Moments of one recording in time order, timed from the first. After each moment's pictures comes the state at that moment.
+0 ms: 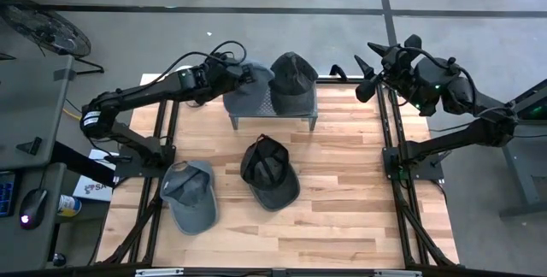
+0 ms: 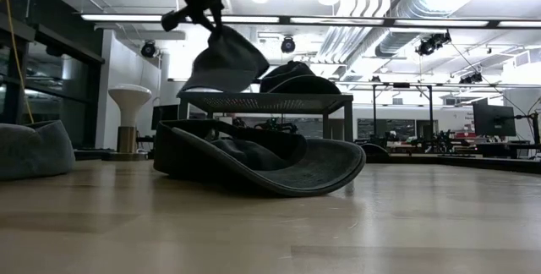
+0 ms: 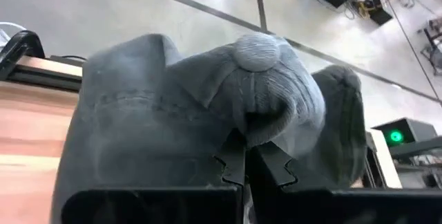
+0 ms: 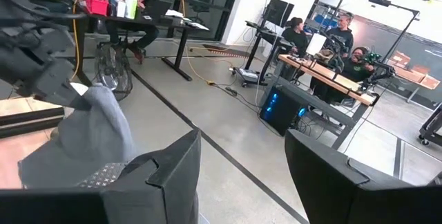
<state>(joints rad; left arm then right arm) 0.36 1.39 1.38 -0.67 -0.59 -1.15 -0.06 1.02 1.48 -0.59 0.82 -0.18</state>
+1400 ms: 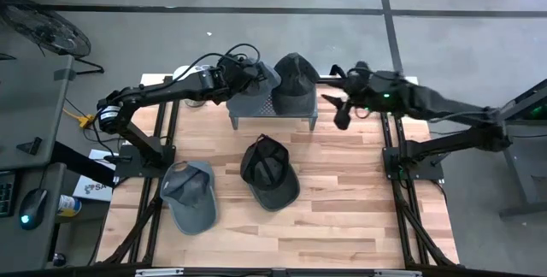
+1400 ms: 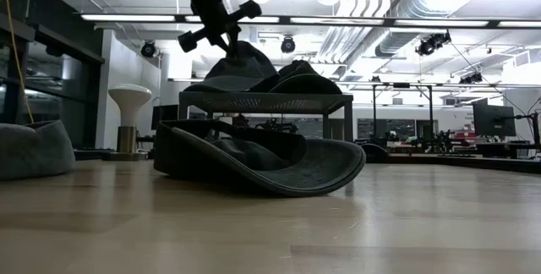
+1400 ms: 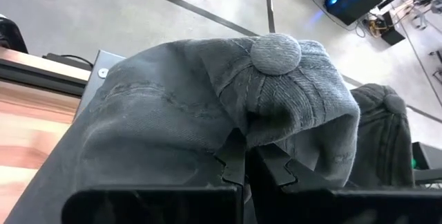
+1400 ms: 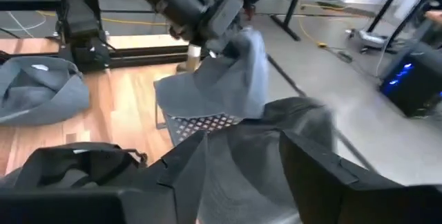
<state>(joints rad) 0.38 1.54 1.38 -0.53 -0.64 -1.18 -0.21 1.04 1.14 -0.45 0.26 -0.07</state>
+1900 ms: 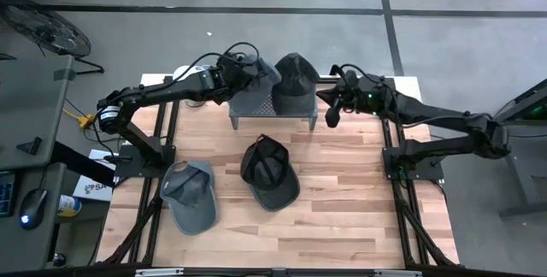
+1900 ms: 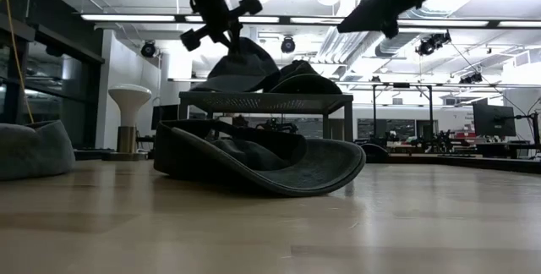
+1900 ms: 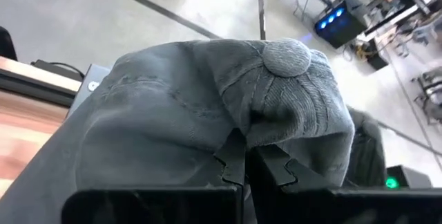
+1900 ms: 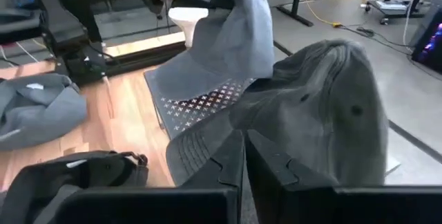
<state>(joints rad) 0.37 1.53 1.38 -0.47 -0.70 -1.21 -0.40 1.04 0.80 -0.07 0.04 0.06</state>
